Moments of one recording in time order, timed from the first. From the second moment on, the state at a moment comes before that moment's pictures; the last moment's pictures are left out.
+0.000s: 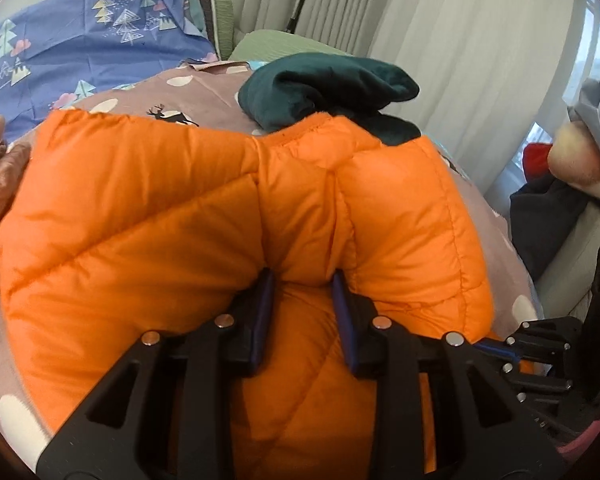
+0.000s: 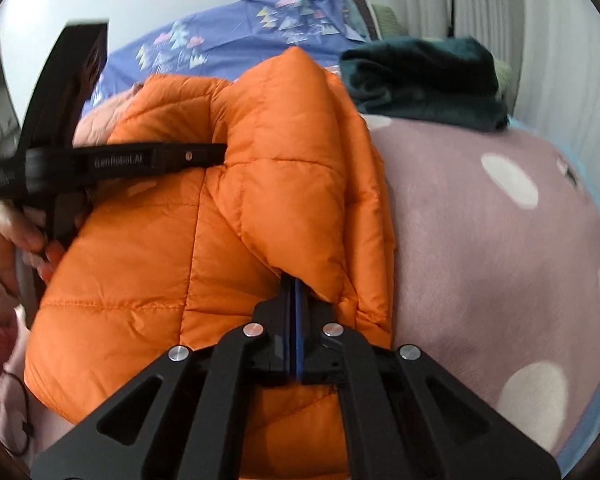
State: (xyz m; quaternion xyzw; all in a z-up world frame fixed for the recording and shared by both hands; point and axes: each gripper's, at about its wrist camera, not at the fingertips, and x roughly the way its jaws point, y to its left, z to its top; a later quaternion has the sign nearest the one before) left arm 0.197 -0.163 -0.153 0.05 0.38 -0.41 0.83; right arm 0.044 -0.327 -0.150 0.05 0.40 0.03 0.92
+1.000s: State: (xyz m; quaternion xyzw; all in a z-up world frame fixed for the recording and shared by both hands) left arm 0.234 -0.116 -0.140 0.08 0.39 -0.31 0.86; right arm 0.182 -0.311 -0.090 -0.05 0.41 0.04 0.91
